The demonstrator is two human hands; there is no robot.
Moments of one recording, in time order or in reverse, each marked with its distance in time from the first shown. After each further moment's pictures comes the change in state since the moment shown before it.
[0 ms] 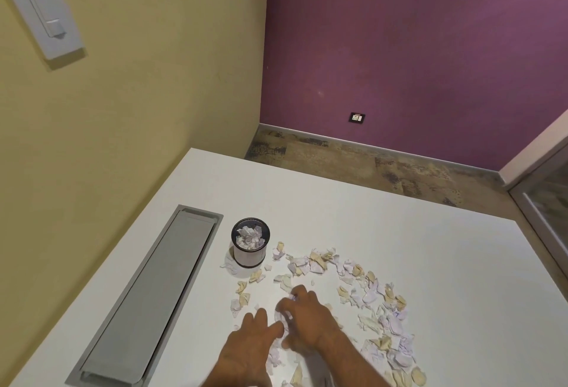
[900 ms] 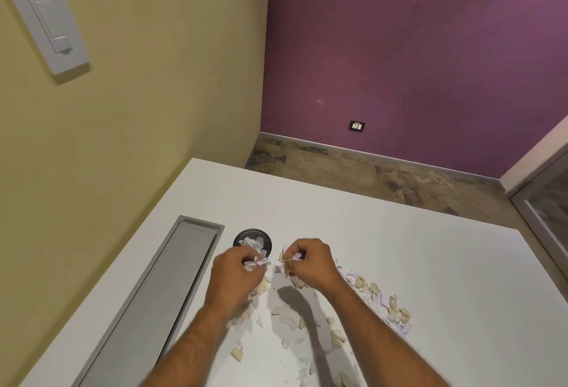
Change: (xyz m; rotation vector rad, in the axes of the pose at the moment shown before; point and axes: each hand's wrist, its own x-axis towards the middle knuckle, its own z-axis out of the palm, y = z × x) left_hand 0.007 -0.023 -0.121 -0.848 0.782 -0.131; right_hand 0.035 -0.017 -0.111 0.754 0.456 0.047
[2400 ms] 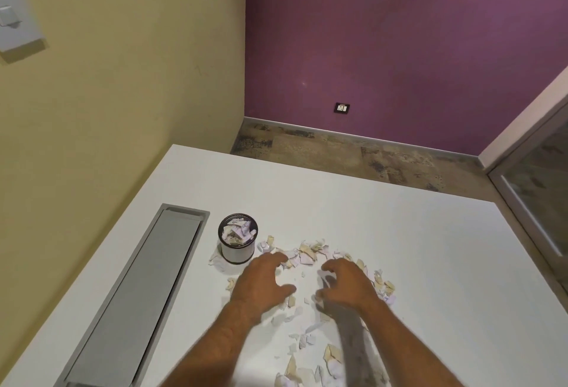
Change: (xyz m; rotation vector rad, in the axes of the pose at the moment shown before) left_hand -0.023 -0.007 0.062 0.277 -0.429 0.122; right_hand -0.047 0.099 -0.046 -0.530 -0.166 0.206
